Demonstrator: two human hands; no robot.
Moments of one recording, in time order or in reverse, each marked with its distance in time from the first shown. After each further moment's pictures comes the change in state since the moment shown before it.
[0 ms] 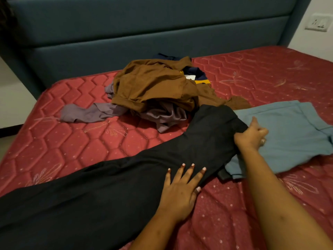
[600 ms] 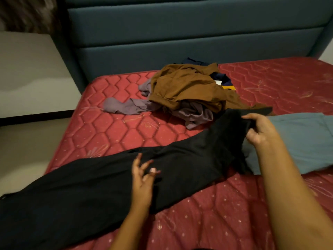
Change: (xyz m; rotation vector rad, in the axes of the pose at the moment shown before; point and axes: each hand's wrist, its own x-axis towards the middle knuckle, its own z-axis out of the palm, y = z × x) left_hand -0.119 -0.074 -0.089 -1.351 0.749 -0.618; right_hand -0.086 -0.103 -0.060 1.110 -0.735 0.461
